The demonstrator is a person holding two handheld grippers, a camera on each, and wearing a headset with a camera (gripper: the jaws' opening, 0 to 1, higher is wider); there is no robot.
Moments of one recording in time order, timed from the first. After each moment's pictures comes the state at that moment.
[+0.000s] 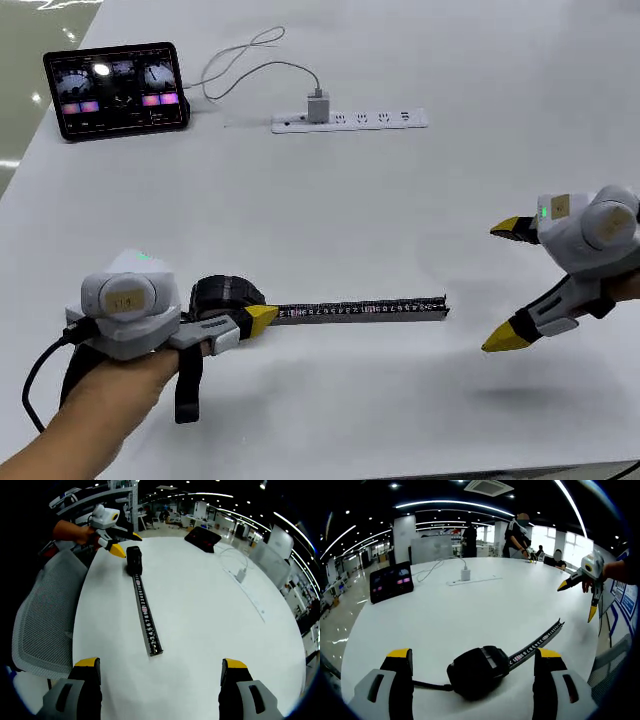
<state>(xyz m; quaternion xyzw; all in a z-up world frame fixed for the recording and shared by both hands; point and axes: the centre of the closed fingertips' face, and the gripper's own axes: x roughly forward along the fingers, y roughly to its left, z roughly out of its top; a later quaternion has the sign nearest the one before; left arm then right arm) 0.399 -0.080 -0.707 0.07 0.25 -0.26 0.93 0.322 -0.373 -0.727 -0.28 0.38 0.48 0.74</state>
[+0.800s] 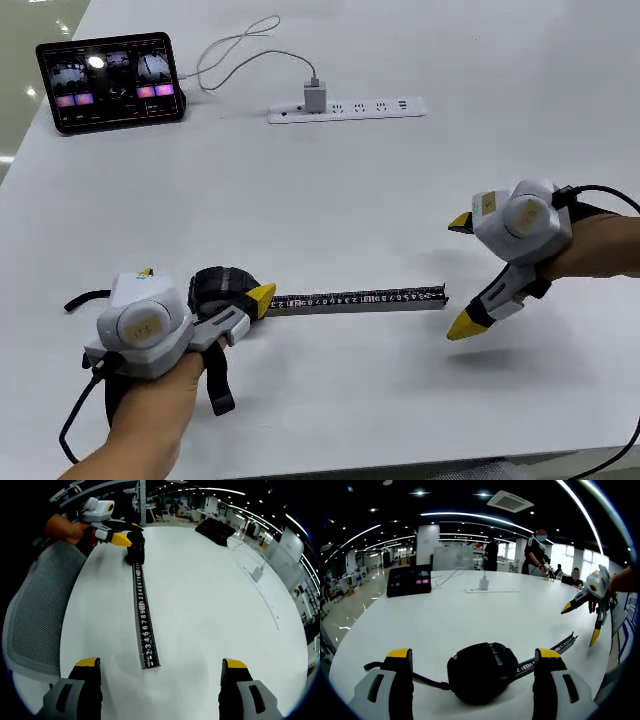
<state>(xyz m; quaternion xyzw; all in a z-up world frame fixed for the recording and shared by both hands) 0.400 -0.074 -0.732 0.01 0.22 -0.19 0.96 0.338 -0.353 -0.769 -0.30 0.40 0.50 0.71</state>
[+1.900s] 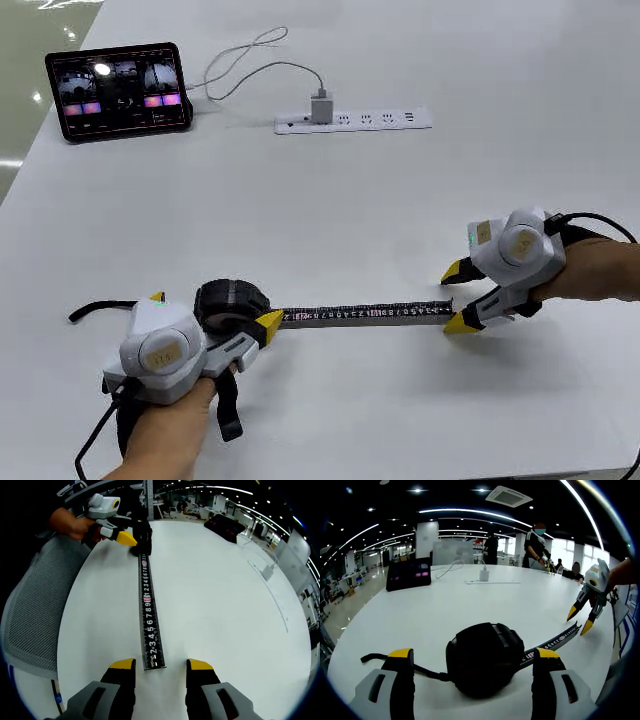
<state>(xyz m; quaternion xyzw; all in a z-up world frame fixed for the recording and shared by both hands) 0.394 -0.071 -0.752 0.03 0.24 -0.19 0.95 0.331 -0.351 -0.788 -0.31 0.41 0.52 0.68</state>
